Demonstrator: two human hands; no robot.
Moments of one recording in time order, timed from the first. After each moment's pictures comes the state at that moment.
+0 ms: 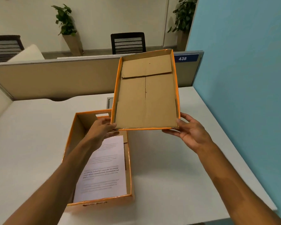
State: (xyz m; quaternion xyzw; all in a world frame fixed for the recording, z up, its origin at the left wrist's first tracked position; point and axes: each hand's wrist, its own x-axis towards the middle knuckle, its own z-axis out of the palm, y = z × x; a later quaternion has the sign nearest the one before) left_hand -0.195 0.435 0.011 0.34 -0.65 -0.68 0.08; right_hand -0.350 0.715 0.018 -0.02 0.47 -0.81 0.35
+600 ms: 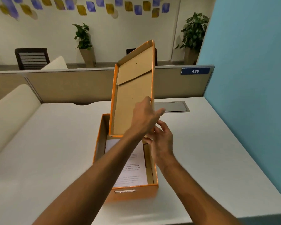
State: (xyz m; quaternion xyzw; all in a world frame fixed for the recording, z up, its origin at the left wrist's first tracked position) left_hand -0.177 0.498 0.106 0.23 -0.87 -0.36 0.24; right_hand -0.177 0.576 0.031 -0.01 0.48 -0.85 0.23
